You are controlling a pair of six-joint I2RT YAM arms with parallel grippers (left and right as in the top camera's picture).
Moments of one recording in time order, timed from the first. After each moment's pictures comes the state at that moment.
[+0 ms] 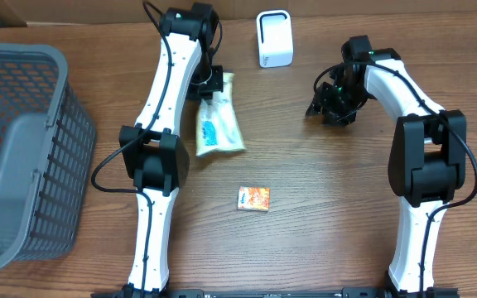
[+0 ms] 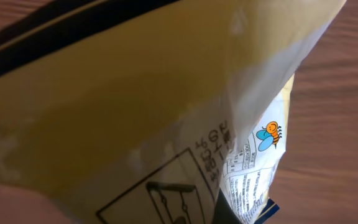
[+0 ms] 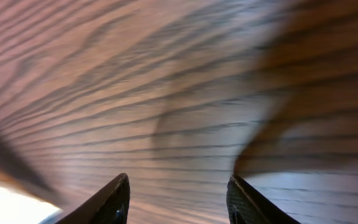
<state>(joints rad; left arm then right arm) -0.23 2.55 2.62 -1.67 -0.04 -0.30 0.12 2.30 1.80 -1.03 -0.42 0.41</state>
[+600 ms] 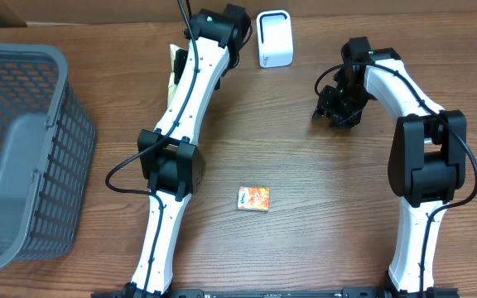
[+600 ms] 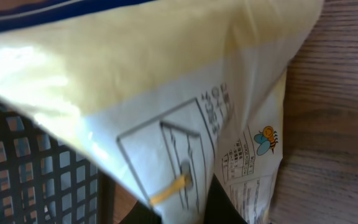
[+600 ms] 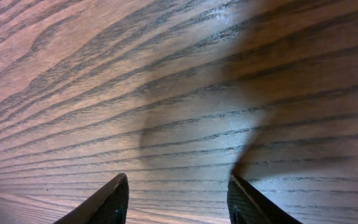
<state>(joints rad) -0.34 2.55 2.65 -1.69 -0.70 -0.41 0.12 2.30 1.80 -1.06 -0.33 0.41</state>
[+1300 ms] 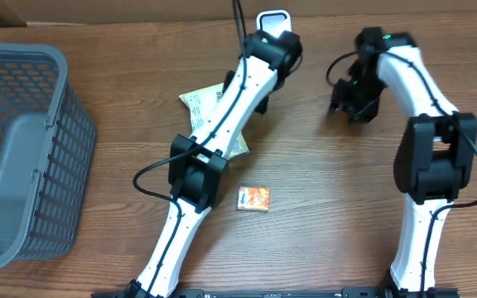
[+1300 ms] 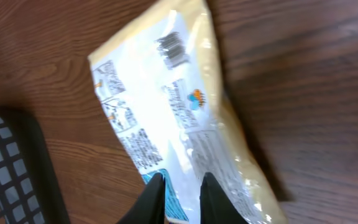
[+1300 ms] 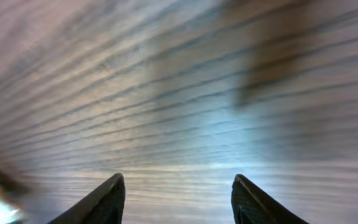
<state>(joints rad) -0.54 2.55 2.58 -1.68 -0.50 -0.41 0.06 2.31 1.99 -1.32 -0.27 0.35</state>
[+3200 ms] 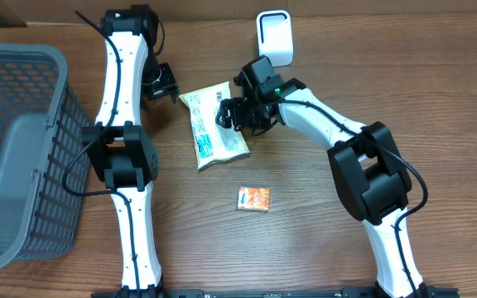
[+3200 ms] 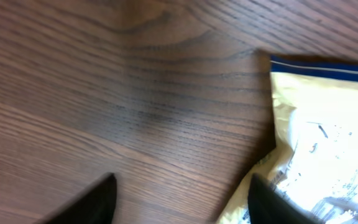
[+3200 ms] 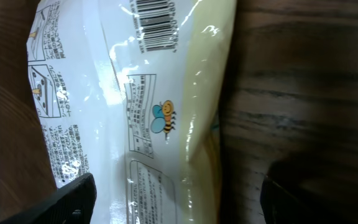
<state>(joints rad) 0.00 2.55 2.56 -1.67 -0.02 -0.42 0.54 2.32 1.76 -0.53 -0.44 0.47</state>
